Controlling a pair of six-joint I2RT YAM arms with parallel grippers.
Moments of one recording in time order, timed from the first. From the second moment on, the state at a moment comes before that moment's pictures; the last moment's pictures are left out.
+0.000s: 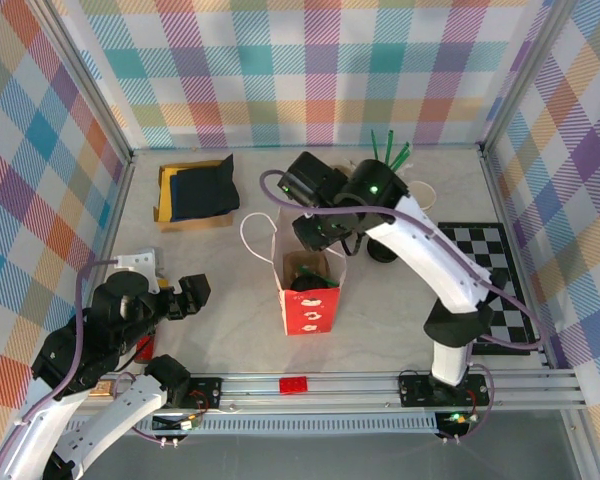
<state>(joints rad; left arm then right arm) -0.61 0.48 1.01 -1.12 -0.24 -0.60 1.03 1.83 2.41 -1.69 0.25 0.33</state>
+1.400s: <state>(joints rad) -0.61 0.66 1.14 -1.07 -0.25 -0.60 1.05 1.29 2.15 -1.69 0.43 0.39</state>
